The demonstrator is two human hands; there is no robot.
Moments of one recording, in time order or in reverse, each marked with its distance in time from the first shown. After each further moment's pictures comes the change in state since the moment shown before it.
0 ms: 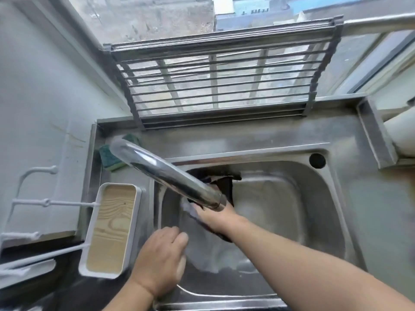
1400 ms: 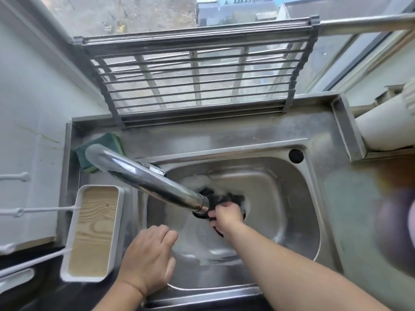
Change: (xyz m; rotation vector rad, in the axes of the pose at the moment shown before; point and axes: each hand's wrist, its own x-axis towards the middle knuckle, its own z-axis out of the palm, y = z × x) left_hand 0.004 0.004 -0.001 0.124 -0.006 -0.008; right_hand 0.002 0.084 0.055 0.965 0.282 0.752
